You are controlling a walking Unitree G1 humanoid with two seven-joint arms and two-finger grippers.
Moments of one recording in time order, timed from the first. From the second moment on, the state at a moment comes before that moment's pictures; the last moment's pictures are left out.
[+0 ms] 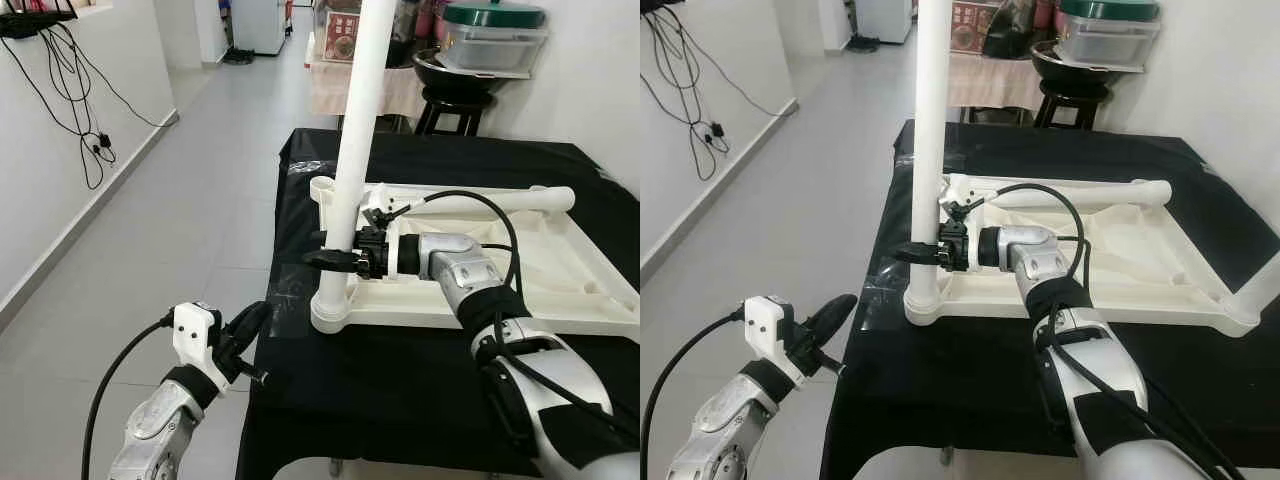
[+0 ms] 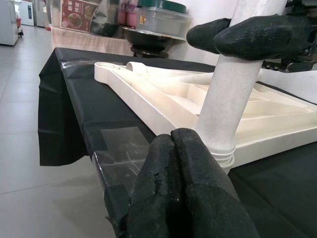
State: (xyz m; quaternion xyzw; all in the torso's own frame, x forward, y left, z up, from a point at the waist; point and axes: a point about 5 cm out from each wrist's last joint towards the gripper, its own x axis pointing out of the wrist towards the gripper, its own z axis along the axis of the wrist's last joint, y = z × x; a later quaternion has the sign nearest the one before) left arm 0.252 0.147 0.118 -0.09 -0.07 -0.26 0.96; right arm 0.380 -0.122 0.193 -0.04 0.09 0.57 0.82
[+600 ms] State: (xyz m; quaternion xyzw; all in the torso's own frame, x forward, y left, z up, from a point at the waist) left arm 0.255 0.151 0.125 -0.08 -0.08 -0.26 0.96; right arm 0.355 -0.085 0.152 -0.02 0.05 0.26 0.96
